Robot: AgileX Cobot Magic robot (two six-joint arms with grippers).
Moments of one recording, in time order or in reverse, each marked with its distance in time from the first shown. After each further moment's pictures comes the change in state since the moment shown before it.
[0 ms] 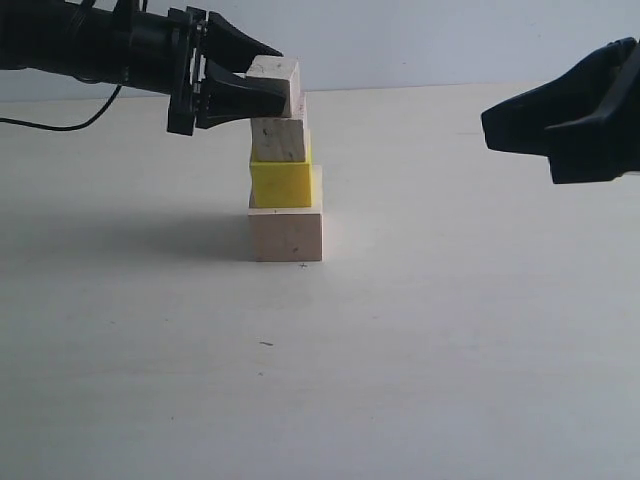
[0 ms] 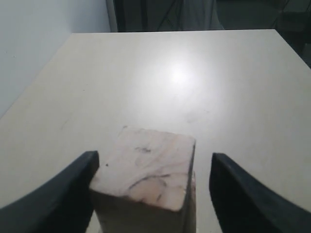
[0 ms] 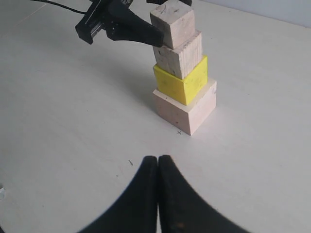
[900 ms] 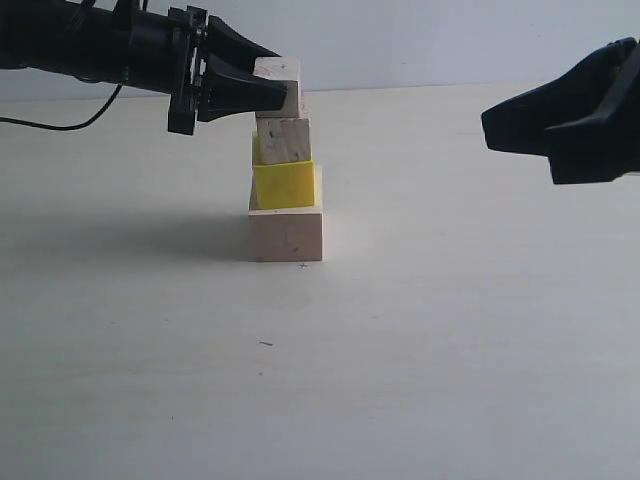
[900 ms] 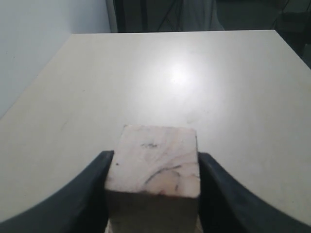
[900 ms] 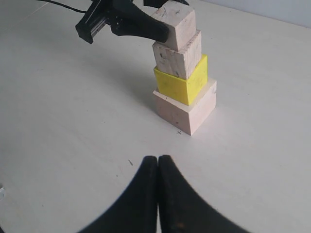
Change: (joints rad) left arm 0.000 0.000 -0.002 0.000 0.000 0.000; right arm 0.000 0.000 0.000 0.000 0.000 -0.002
